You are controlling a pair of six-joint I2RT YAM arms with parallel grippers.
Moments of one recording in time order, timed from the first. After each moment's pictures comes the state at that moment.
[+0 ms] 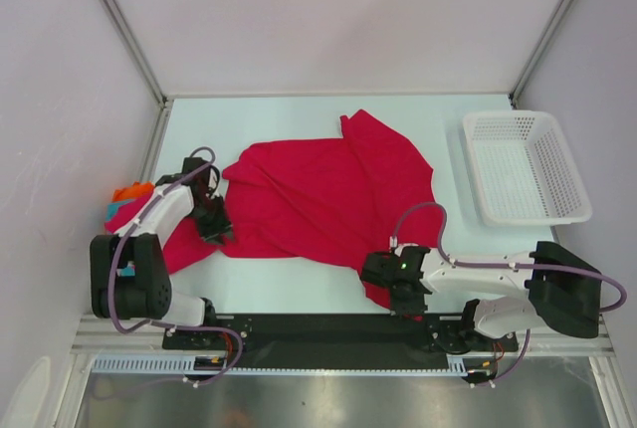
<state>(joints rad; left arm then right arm) 0.01 1.42 0.87 -0.85 0.13 -0.36 1.18 1.32 0.66 -0.94 0.16 1.18</state>
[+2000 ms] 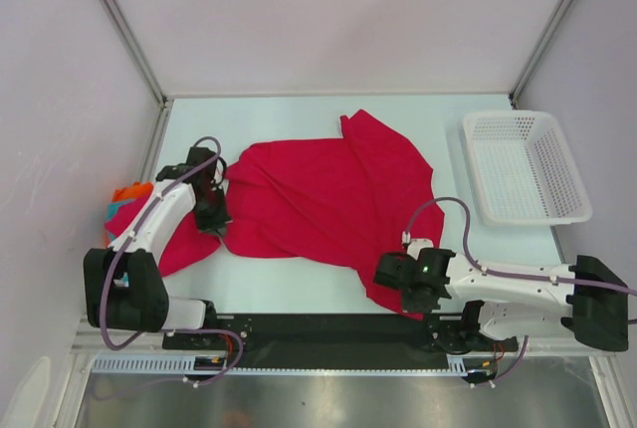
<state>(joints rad) -0.08 1.38 0.96 -0.97 -0.02 -0.35 1.21 1.15 0.65 -1.05 0.23 1.21</state>
